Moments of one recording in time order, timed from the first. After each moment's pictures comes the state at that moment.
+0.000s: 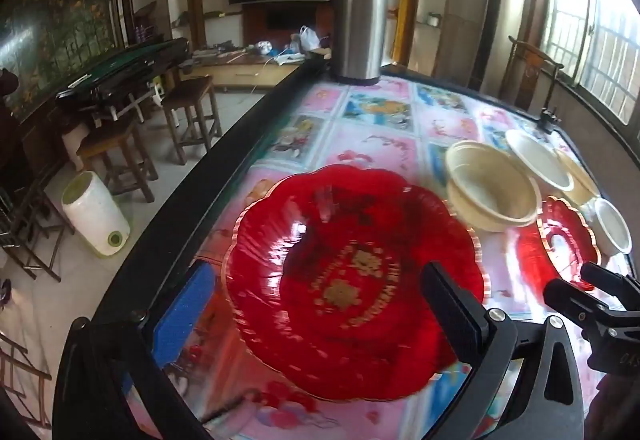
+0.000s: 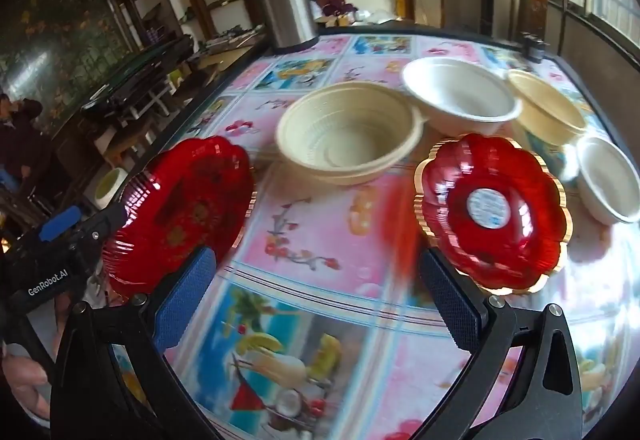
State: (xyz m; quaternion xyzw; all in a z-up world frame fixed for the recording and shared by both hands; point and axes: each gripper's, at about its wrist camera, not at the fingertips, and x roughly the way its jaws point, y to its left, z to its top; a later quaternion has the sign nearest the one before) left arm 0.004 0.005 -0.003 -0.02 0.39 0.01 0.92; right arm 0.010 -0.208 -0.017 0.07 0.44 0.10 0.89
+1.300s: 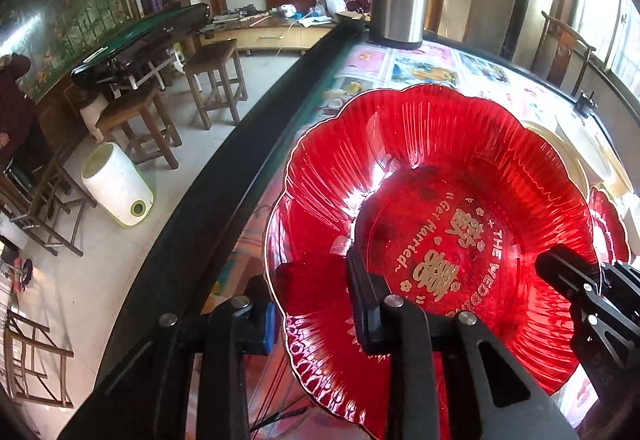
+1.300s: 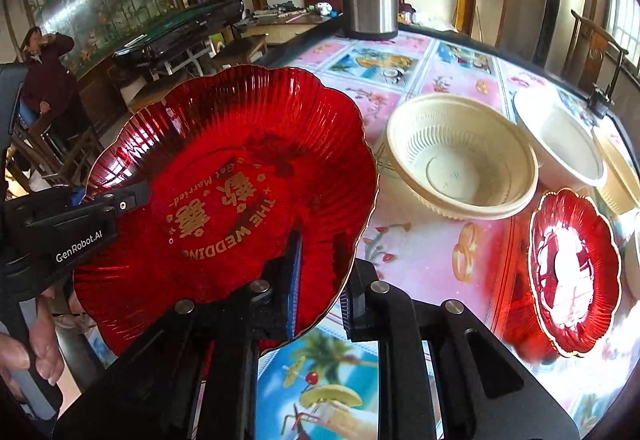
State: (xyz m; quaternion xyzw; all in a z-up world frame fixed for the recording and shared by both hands) left arm 0.015 0.032 -0.011 -0.01 0.46 0.06 0.89; right arm 0.028 -0.127 -0.016 -0.01 0.43 0.17 0.89
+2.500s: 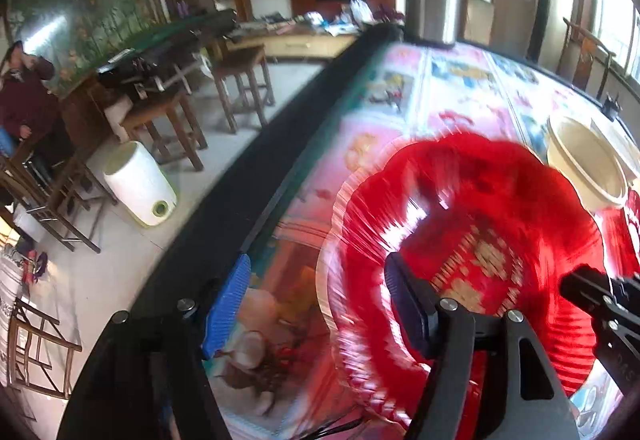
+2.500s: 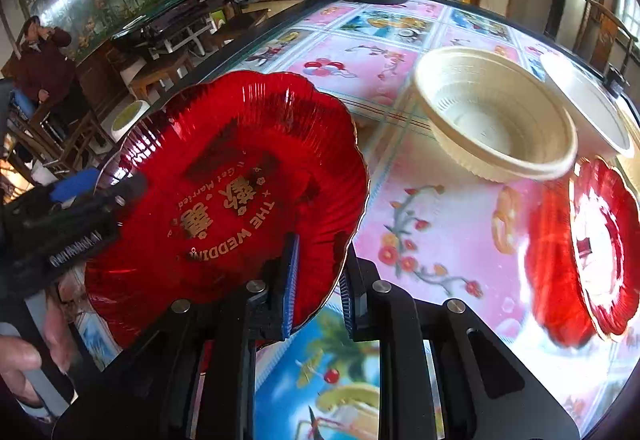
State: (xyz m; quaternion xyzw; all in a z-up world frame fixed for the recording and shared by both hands) left arm 0.007 0.055 -0.033 0.01 0.41 0.11 0.90; right arm 0.026 -0.123 -0.051 0.00 0.48 0.17 0.86
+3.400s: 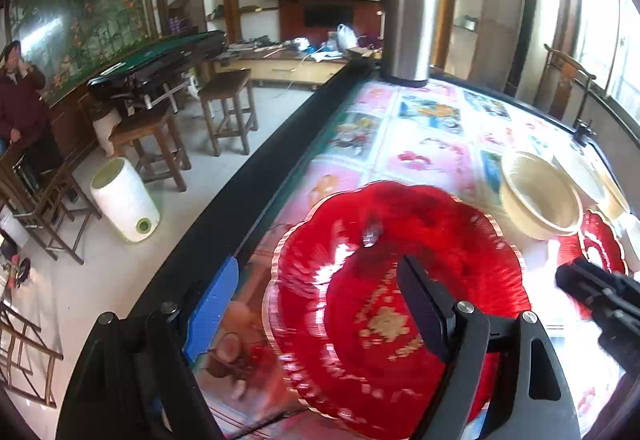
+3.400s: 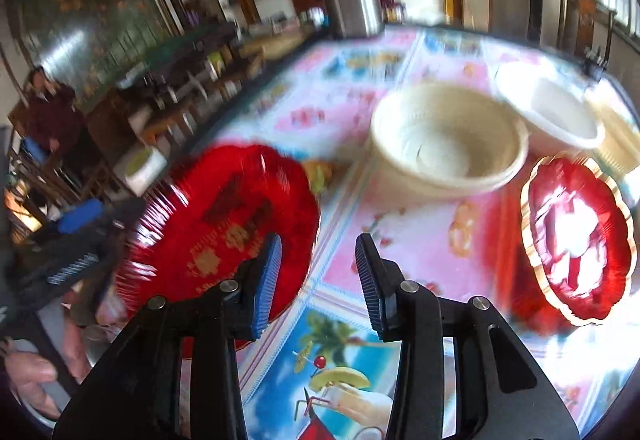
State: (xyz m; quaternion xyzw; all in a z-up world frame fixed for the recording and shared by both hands) left arm -0.005 0.031 0.001 -0.01 0.39 0.07 0.92; right arm 0.011 -0.165 -0.005 0.05 0.41 0.16 0.90
